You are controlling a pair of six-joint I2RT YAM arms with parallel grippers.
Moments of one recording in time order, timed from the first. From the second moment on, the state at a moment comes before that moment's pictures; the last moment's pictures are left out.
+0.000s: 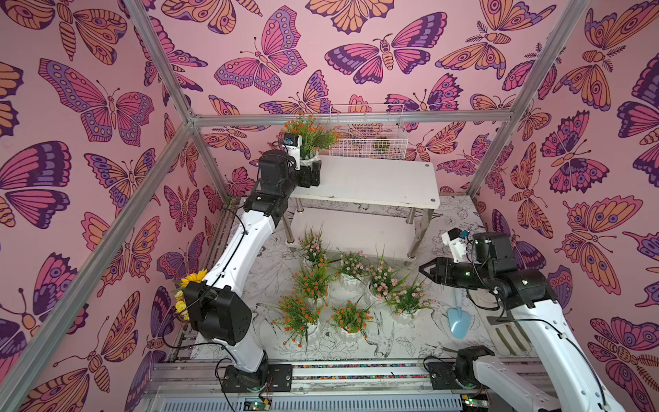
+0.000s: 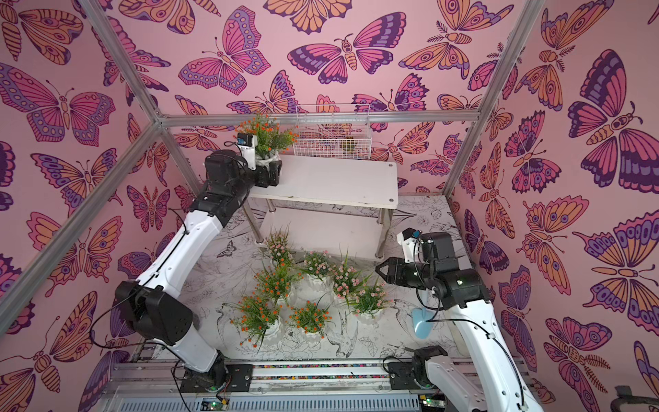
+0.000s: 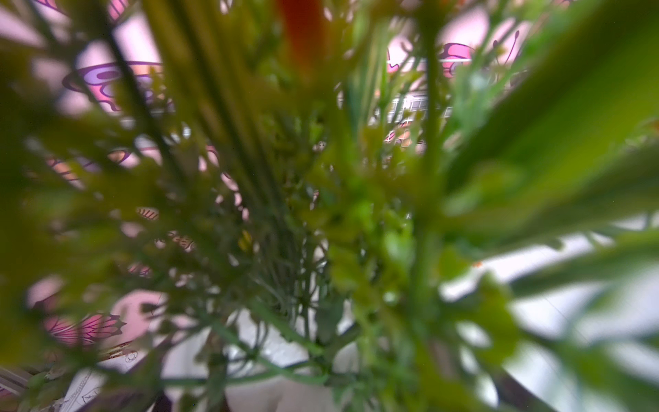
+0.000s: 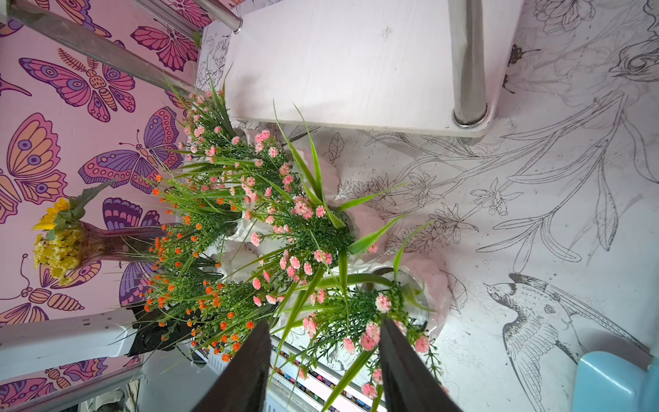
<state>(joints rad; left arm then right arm) -0.27 1.67 1.73 -0.21 0.07 -0.02 0.18 0.90 1.06 -1.00 -0.49 0.40</state>
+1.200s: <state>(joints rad) -0.23 1.60 1.66 -0.10 0.30 0.02 0.18 0.92 1.05 -0.96 -0.49 0.40</state>
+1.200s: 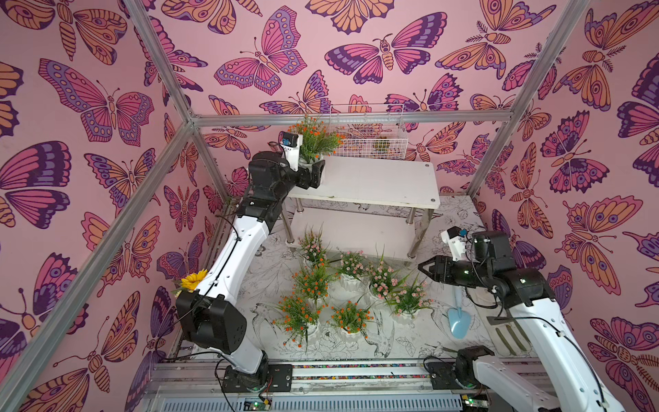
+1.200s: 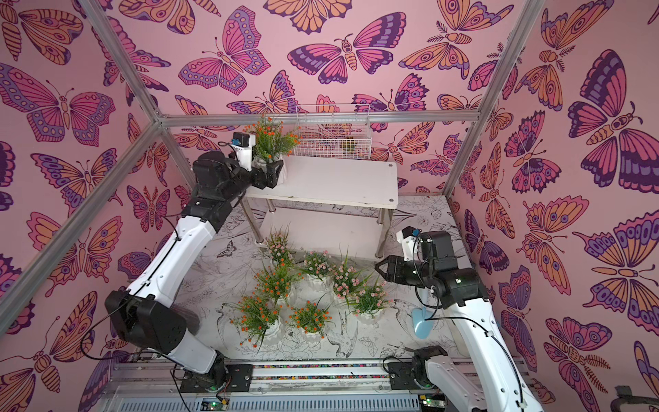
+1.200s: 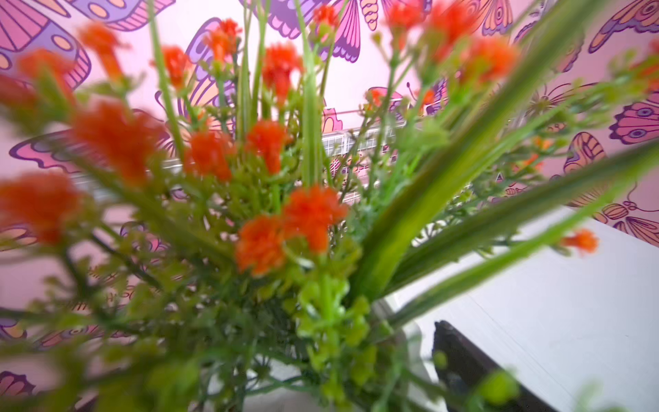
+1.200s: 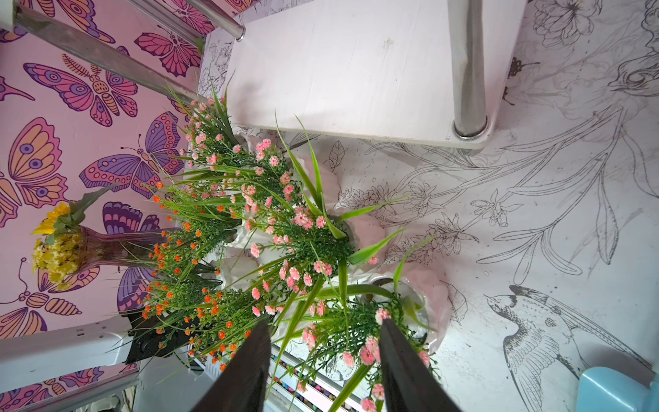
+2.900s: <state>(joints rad) -0.51 0.93 0.92 -0.21 0.37 -0.14 0.56 0.72 0.98 -1.12 -0.28 0.49</state>
